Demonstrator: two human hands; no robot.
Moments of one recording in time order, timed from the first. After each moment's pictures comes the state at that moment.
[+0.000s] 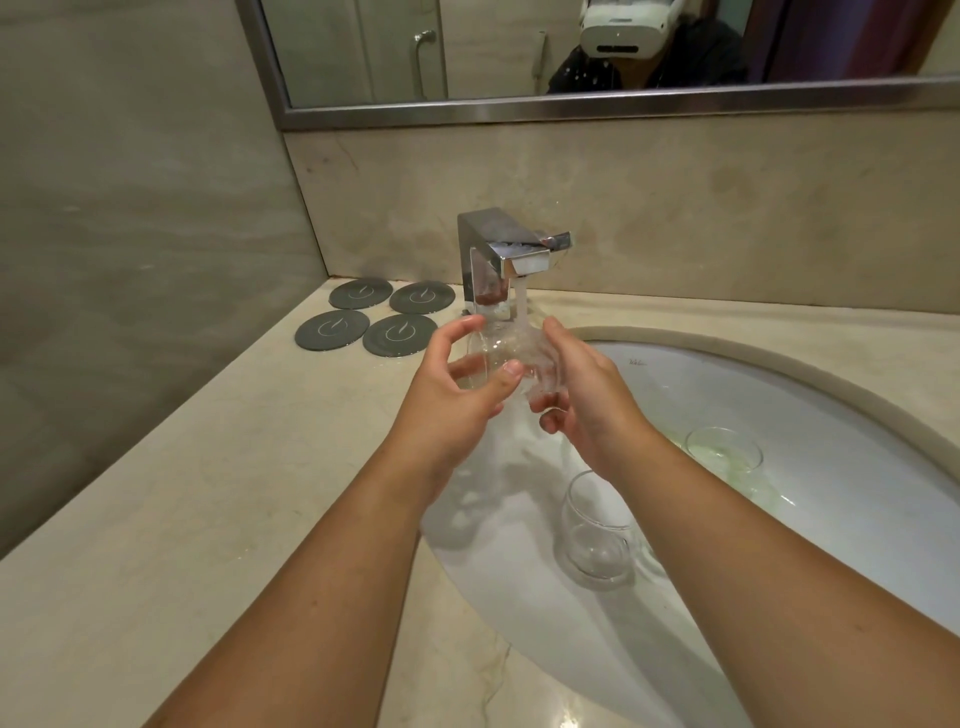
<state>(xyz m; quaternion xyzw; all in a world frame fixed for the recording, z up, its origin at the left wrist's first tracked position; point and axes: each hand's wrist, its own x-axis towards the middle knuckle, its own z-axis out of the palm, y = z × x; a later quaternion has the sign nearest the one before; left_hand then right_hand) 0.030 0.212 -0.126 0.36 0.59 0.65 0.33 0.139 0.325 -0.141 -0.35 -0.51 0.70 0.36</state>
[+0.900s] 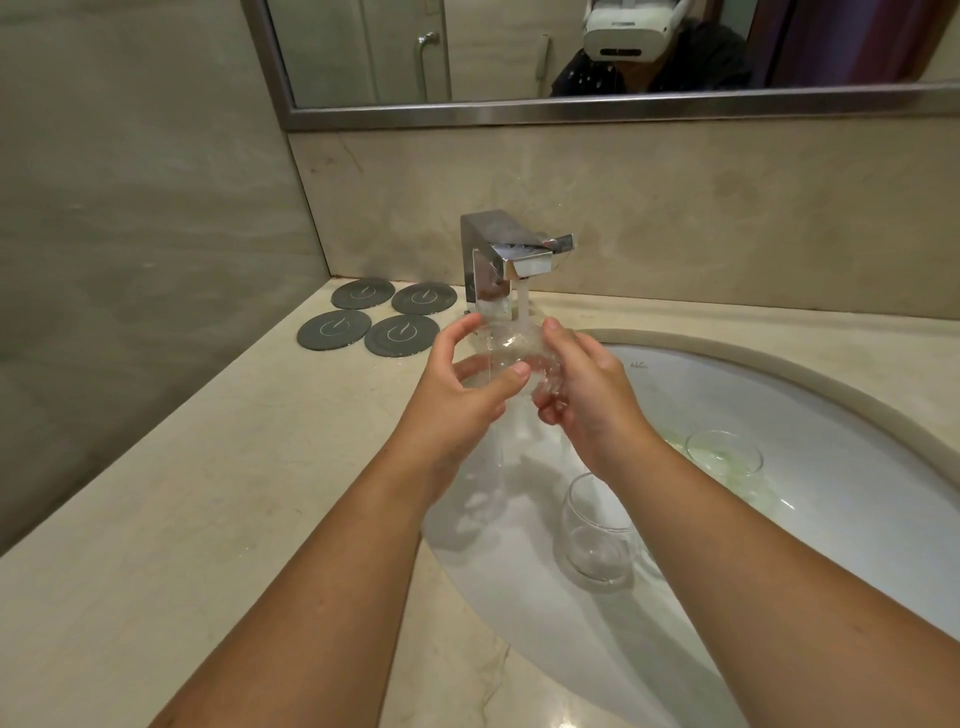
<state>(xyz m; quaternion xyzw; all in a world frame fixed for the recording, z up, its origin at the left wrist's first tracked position) 0.035 0.213 -0.122 0.35 0.59 0.64 0.35 0.137 0.324 -0.140 -0.32 -0.49 0.70 0.40</state>
